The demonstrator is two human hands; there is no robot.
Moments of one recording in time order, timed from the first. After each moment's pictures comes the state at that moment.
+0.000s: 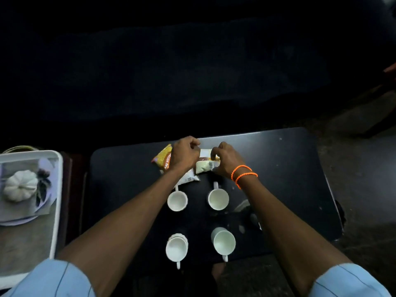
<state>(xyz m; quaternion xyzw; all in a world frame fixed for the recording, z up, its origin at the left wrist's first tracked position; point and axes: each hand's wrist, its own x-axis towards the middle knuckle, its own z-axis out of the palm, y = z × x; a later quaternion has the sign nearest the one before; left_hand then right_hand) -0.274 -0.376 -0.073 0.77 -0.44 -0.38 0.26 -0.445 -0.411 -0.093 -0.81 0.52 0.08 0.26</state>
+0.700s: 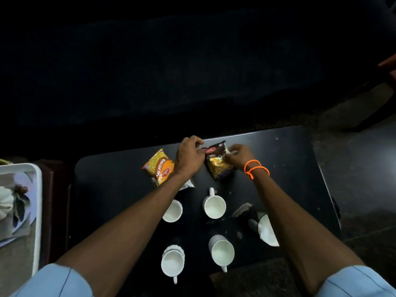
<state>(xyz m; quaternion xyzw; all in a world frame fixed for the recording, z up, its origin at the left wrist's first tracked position) -0.291 -0.401 -0.102 0.74 -0.50 -0.39 0.25 -0.480 -0.455 -0.122 -0.53 0.73 -0.02 0.43</state>
